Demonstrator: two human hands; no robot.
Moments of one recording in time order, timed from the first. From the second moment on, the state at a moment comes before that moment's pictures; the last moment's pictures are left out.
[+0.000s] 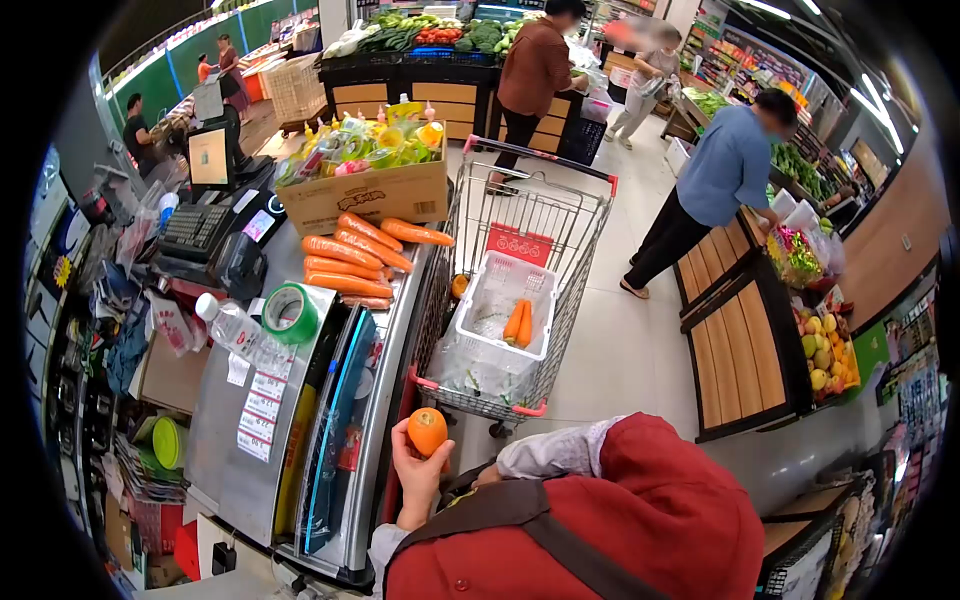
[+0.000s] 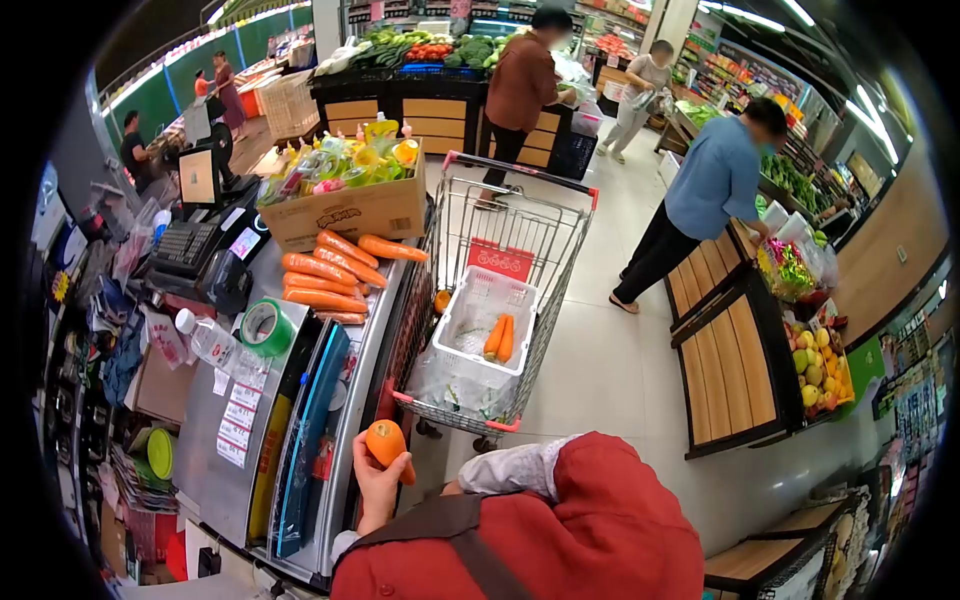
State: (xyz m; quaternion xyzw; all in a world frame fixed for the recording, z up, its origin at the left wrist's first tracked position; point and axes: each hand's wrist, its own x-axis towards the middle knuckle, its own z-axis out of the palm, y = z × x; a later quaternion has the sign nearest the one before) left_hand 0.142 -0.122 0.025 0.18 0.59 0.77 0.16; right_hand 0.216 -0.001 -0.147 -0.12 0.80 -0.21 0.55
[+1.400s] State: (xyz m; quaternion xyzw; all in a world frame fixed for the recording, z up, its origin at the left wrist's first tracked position) left_hand 0.195 0.120 0.020 0.08 0.63 0.73 0.23; right_hand 0.286 0.248 -0.148 -0.03 0.78 -0.28 0.55
